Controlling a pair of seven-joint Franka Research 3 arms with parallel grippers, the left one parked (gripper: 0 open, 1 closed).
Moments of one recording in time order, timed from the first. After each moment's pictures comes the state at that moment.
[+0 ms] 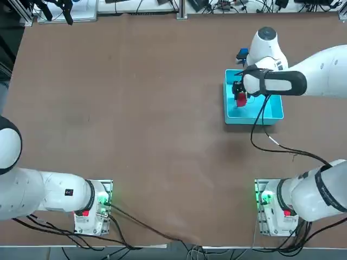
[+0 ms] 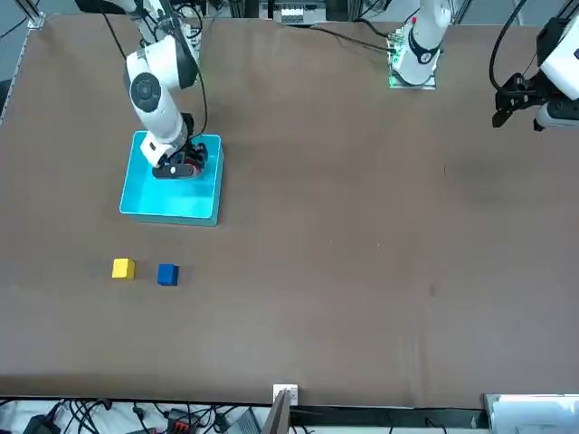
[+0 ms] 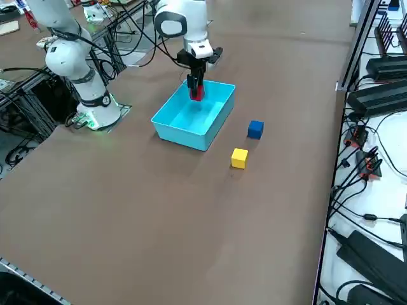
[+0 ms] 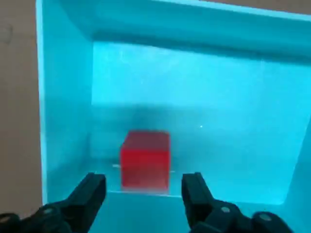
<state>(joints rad) 0.43 0.03 -0.02 -2.43 -0.03 2.37 0.36</state>
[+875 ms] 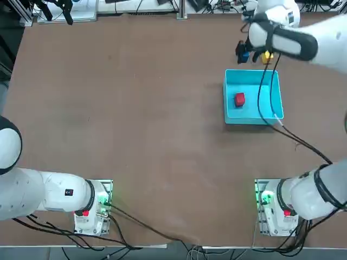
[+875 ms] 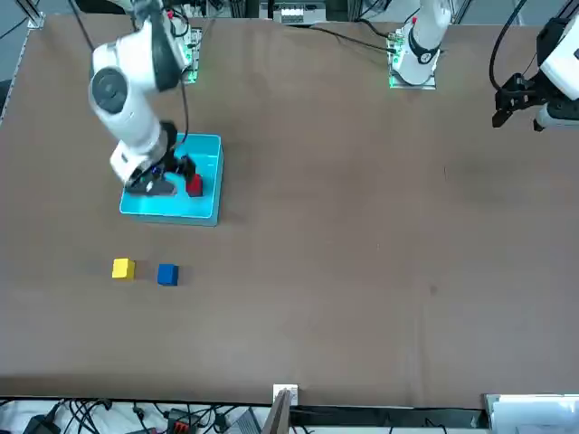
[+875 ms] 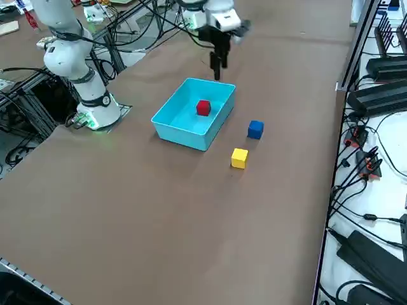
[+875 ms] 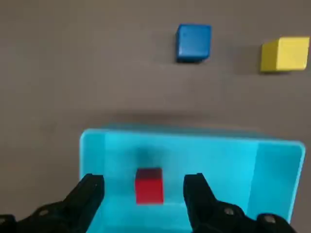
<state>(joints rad) 0.33 0.19 -0.04 -1.96 -0.03 2.13 0.28</state>
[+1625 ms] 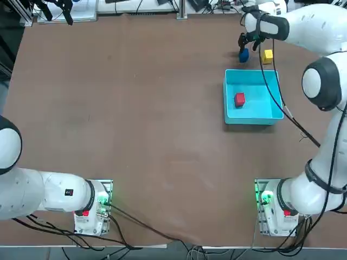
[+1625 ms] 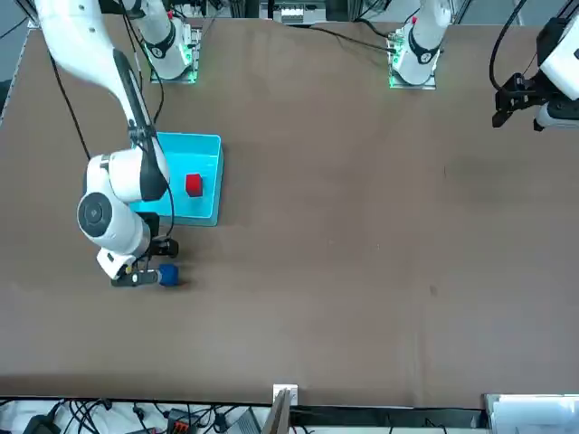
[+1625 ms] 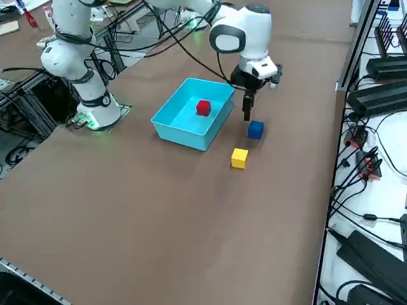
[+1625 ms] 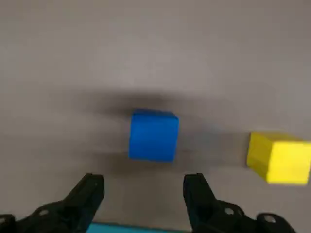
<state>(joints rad) 0.21 0.61 -0.05 -1.61 -0.04 2.21 0.07</state>
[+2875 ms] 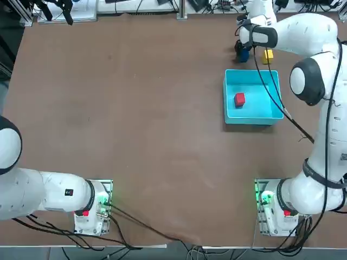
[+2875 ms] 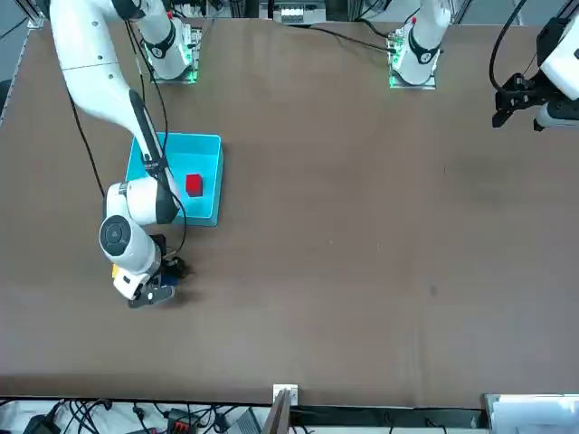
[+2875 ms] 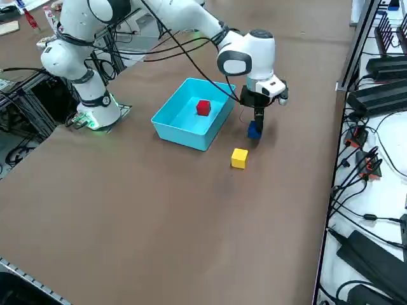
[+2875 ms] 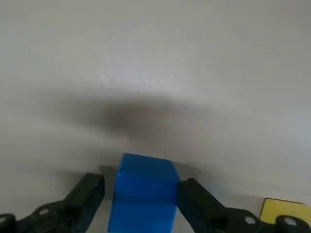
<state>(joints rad) 0.20 0.76 -0.05 -1.53 -0.09 2.34 -0.04</state>
